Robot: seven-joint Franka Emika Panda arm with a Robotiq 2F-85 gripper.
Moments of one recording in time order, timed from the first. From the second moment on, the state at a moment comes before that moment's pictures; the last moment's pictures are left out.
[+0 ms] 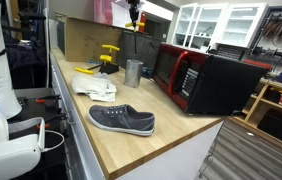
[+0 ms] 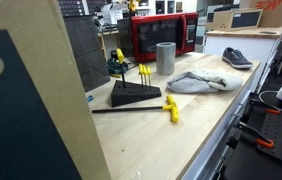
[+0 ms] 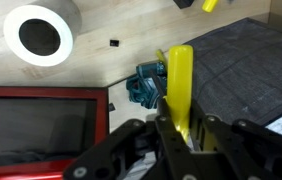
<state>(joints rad) 0.12 0.16 0.08 -1.51 0.03 1.98 0.47</state>
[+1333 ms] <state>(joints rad) 0.29 0.37 0.14 -1.31 0.11 2.04 0.75</state>
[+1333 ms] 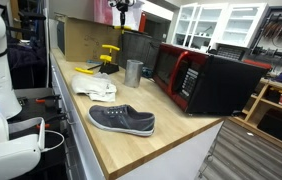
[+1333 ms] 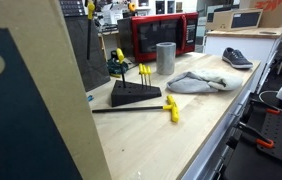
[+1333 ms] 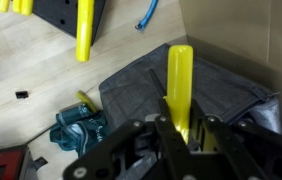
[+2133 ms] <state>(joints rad) 0.30 0.37 0.16 -1.34 0.16 1.92 0.76</state>
